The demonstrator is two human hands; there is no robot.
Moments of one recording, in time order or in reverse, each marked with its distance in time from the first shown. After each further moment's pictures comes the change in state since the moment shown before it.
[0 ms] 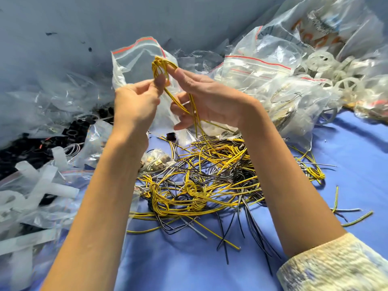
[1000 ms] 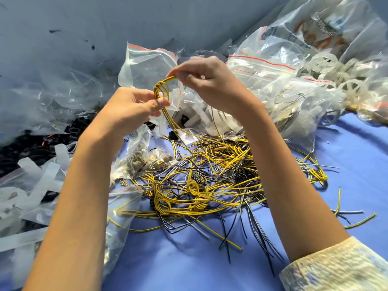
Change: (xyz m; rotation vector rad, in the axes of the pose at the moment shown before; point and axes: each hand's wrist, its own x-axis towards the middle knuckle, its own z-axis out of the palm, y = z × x) left_hand 0.011 -0.006 -0.036 0.345 -0.295 0.017; right_hand 0.010 -0.013 -0.001 -0.907 0.466 -0.335
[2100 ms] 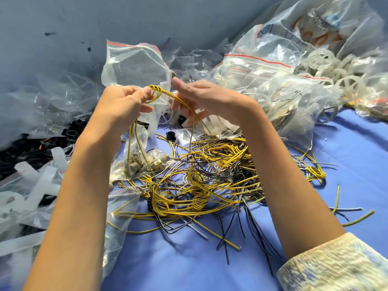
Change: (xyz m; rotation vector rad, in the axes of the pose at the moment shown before) left_hand 0.009 0.000 0.003 -0.020 0.202 -0.053; right_hand -0.009 0.012 0.004 0.353 -0.377 0.344
